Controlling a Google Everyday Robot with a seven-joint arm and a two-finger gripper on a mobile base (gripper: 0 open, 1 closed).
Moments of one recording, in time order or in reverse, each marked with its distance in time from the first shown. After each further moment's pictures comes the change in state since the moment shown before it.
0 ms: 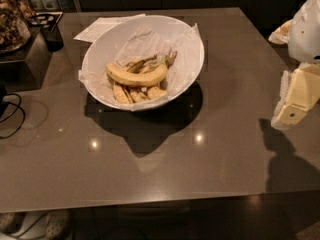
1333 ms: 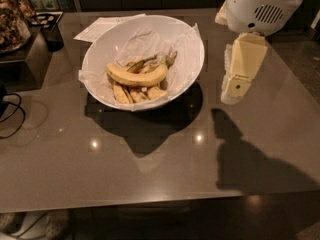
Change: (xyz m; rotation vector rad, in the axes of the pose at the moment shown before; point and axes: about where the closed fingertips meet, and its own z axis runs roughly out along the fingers) arm -0.097 -0.013 -0.001 -0.048 -0.032 -0.135
